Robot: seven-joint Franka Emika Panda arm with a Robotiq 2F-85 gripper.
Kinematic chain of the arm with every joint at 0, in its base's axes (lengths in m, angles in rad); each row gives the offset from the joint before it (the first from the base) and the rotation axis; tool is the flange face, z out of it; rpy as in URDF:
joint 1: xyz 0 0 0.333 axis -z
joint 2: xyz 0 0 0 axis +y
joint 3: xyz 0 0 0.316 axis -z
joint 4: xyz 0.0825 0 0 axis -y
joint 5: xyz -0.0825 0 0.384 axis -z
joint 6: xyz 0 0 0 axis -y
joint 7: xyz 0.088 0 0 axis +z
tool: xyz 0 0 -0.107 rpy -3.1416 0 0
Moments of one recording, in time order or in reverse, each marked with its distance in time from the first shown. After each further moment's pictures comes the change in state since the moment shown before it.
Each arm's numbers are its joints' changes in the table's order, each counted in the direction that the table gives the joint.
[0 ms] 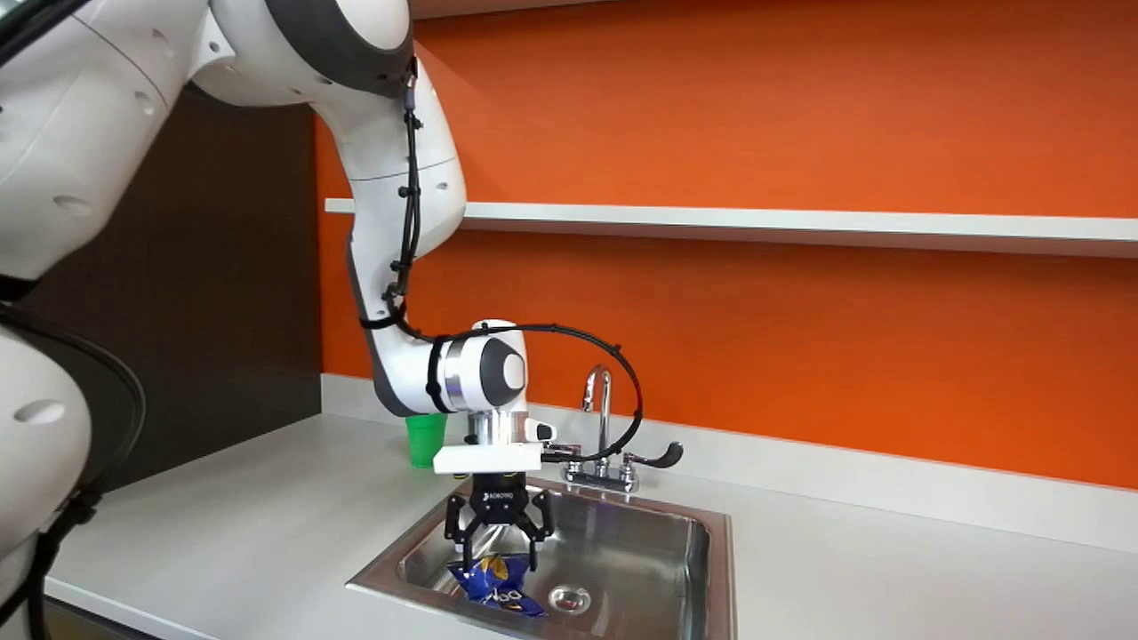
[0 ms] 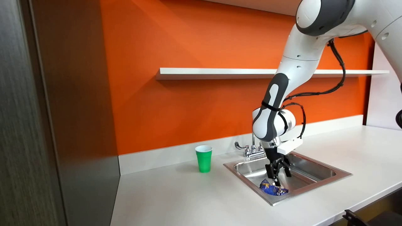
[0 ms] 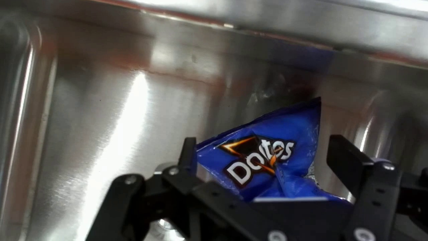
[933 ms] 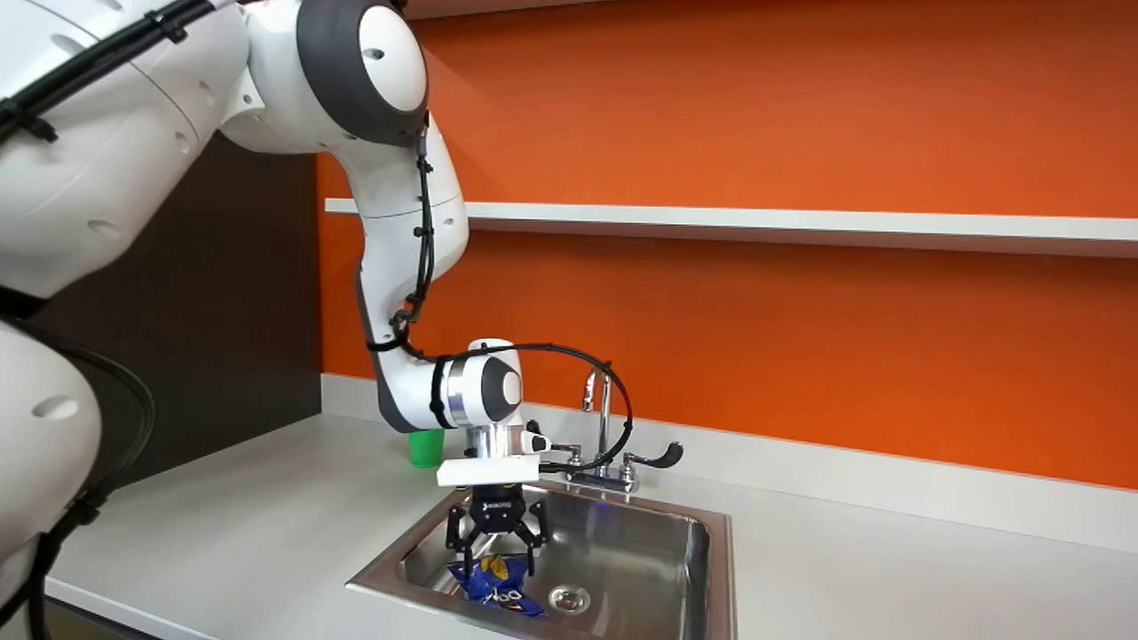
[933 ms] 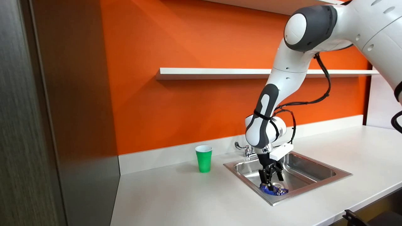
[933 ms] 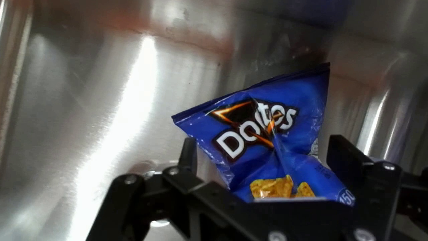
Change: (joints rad) arm -0.039 0.132 0.000 0.122 0.000 0.001 0.000
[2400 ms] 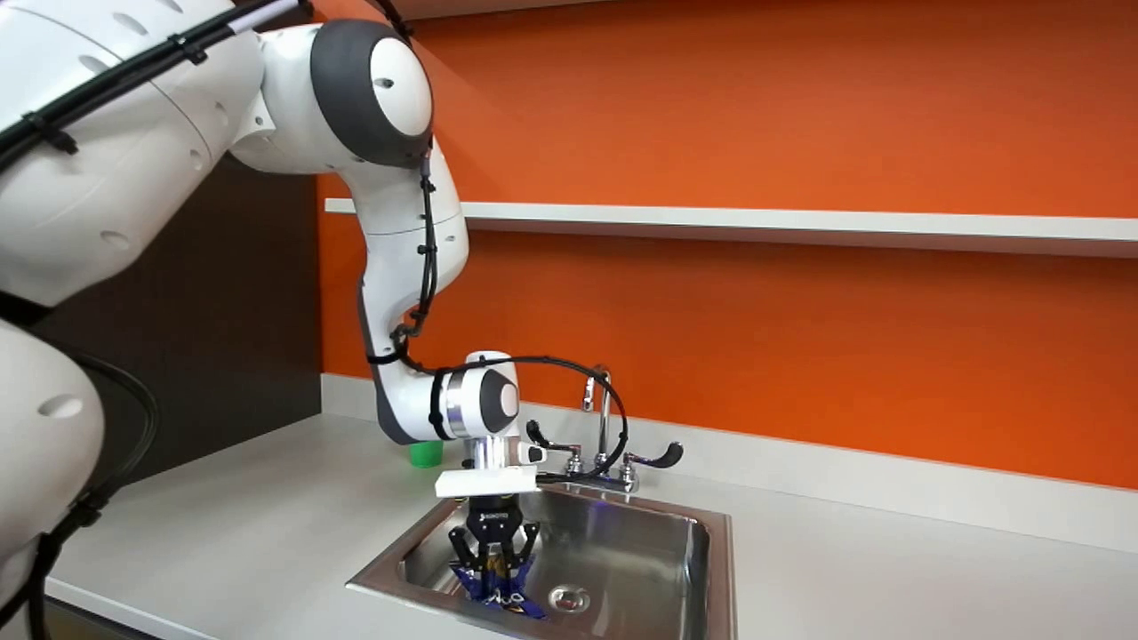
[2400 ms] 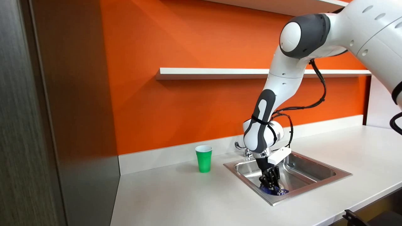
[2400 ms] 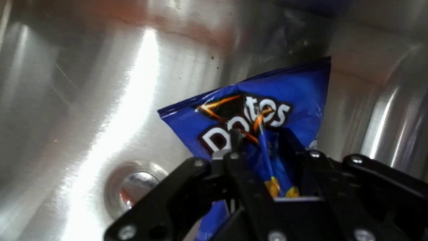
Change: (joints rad) arm -0.013 0.058 0.000 0.038 0.000 0.001 0.000
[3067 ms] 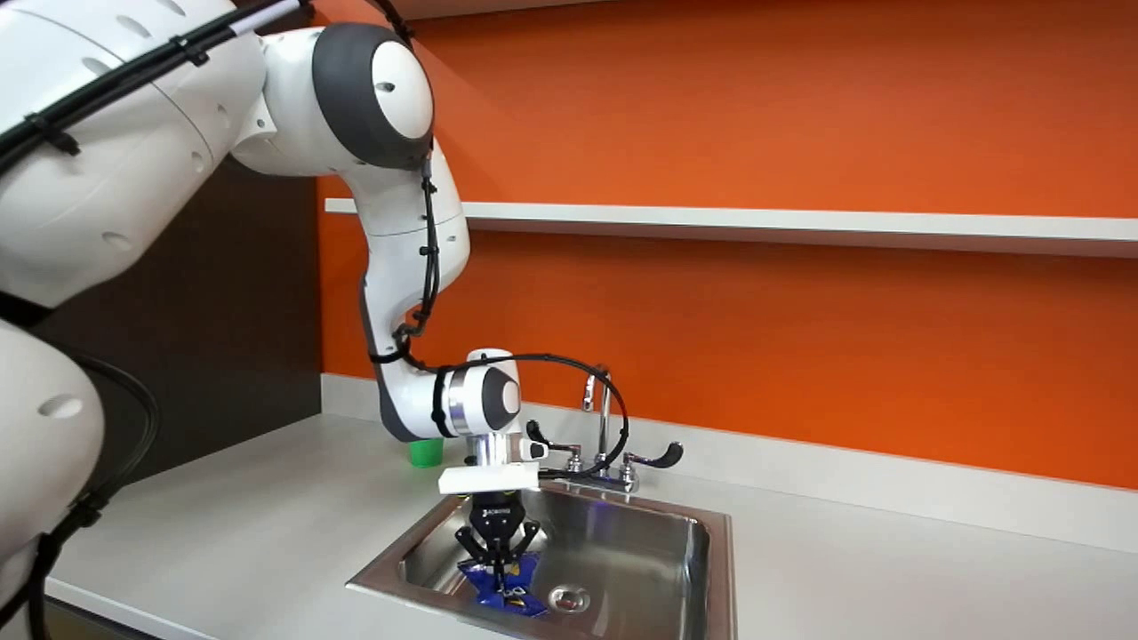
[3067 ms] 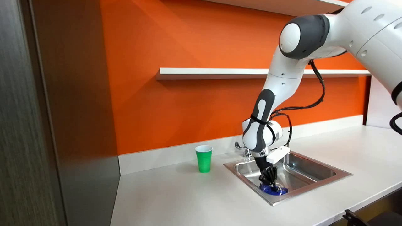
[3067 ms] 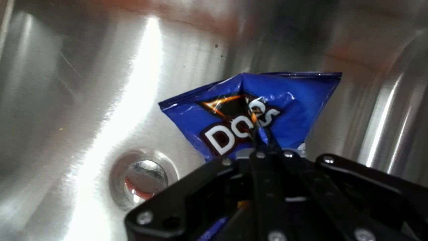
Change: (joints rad) arm 0.000 0.006 -0.001 0.022 0.000 0.000 0.000
